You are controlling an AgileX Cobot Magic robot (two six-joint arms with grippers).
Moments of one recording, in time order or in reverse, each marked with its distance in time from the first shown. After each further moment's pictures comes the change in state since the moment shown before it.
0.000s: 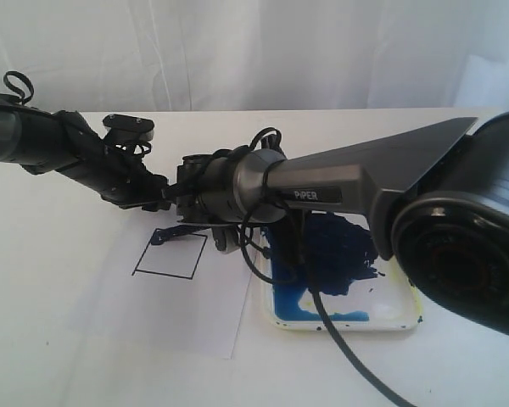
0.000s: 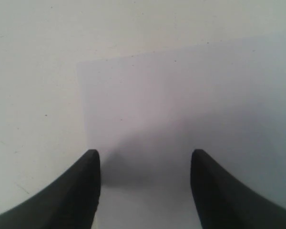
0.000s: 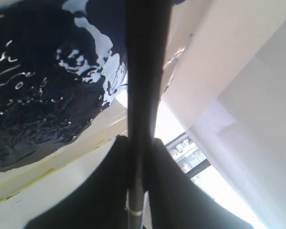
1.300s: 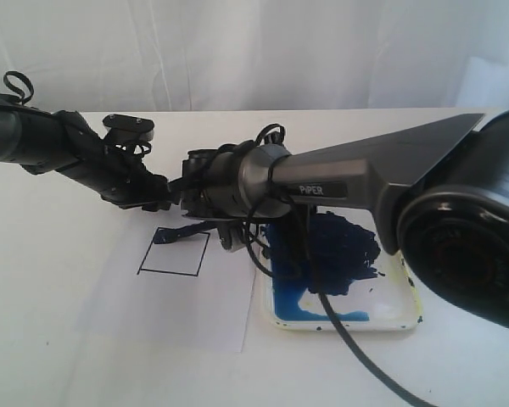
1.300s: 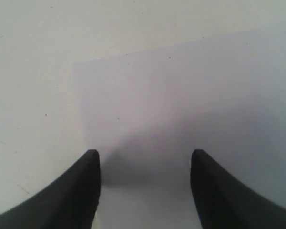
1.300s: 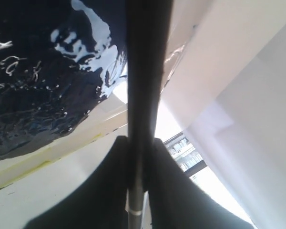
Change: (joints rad) left arm 0.000 0.000 0.000 0.000 0.000 0.000; right arm -0.012 -0.004 0.000 0.002 0.007 -0.060
